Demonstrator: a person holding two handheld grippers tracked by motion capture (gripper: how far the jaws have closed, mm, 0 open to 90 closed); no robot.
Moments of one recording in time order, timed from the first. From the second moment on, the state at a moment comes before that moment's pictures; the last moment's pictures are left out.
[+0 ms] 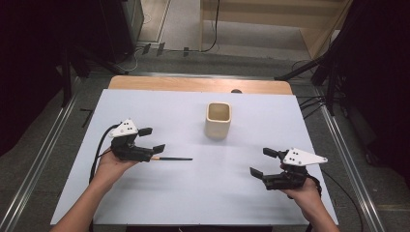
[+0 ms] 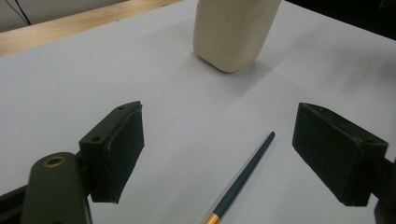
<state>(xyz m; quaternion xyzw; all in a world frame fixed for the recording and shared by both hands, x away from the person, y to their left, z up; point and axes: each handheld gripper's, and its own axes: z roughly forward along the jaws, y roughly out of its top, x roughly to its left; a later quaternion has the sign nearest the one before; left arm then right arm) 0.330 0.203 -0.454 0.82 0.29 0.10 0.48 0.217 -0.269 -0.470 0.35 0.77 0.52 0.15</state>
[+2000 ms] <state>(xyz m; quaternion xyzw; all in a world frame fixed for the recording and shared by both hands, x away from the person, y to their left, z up) 0.366 0.154 -0.433 0.97 0.14 0.05 0.20 0.214 -0.270 -0.473 0.35 0.77 0.50 0.15</state>
